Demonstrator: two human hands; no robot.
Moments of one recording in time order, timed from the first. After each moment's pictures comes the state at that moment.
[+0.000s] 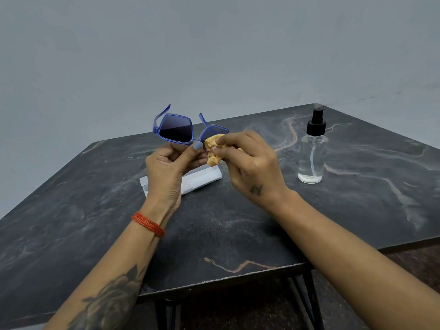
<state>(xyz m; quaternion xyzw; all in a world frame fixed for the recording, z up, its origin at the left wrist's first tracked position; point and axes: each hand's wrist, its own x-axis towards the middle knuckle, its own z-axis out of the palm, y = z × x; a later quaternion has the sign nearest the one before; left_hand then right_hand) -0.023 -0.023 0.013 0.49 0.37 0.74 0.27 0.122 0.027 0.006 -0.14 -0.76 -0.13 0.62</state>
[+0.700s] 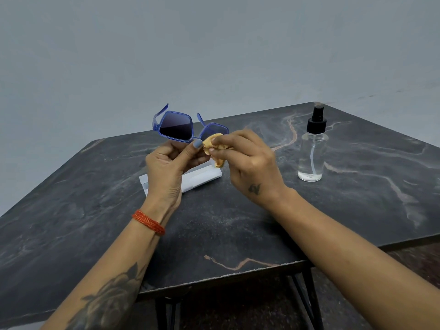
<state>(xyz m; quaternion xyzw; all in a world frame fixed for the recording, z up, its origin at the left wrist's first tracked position) -0.023 -0.020 0.013 0.48 0.38 0.74 0.26 0.121 0.030 0.006 -0.13 -0.77 -0.15 0.60</state>
